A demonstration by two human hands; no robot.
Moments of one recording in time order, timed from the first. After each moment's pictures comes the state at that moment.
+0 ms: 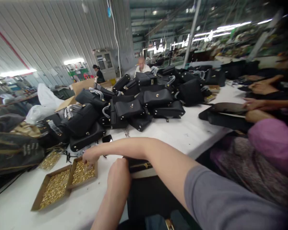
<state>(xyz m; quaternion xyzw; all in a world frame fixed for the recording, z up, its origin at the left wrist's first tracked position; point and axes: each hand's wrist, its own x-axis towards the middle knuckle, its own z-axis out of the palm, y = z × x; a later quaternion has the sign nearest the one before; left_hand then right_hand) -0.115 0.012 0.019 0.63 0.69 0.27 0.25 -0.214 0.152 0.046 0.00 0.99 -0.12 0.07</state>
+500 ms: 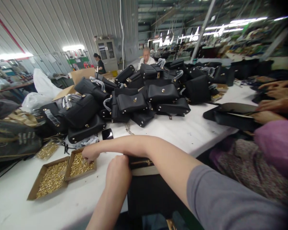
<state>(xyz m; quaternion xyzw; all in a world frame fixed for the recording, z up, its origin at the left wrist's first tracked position) -0.107 0.010 0.042 0.65 0.75 0.03 0.12 -0.263 0.171 -0.044 -0.06 0.98 -0.17 0.09</state>
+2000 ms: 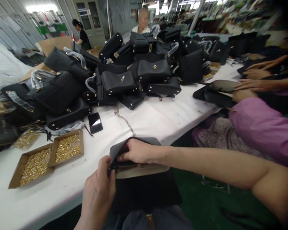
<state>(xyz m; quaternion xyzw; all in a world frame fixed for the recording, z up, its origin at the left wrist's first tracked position) -0.106 -0.092 -0.005 0.63 0.72 0.26 0.12 0.068 0.061 0.002 0.33 0.60 -0.72 -0.10</state>
